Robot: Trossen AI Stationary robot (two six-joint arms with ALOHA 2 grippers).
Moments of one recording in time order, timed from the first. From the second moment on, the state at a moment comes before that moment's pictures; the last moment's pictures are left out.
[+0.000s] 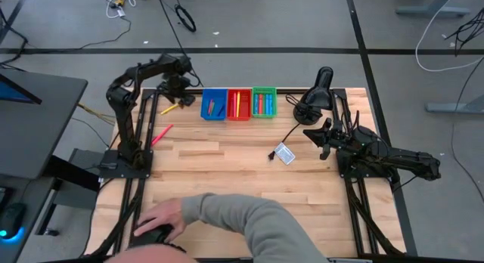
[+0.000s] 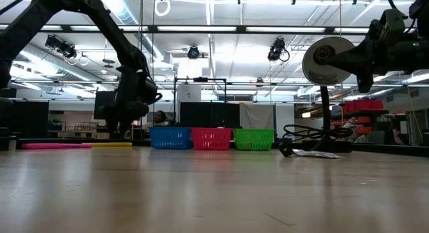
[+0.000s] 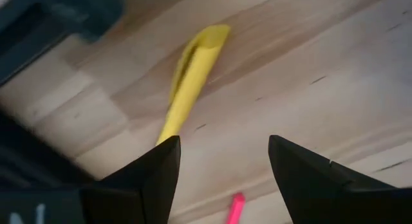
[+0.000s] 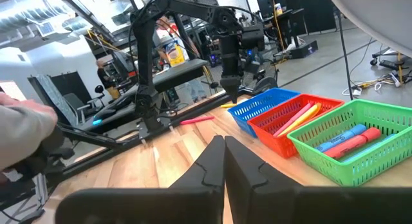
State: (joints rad) left arm 1.09 1.99 1.41 -1.13 -0.01 0.06; right arm -0.22 0.01 0.02 0.03 0.07 0.36
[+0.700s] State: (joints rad) left arm 1.12 2.07 1.38 -1.06 -0.07 0.13; right arm -0.22 0.01 0.02 0.03 0.07 0.36
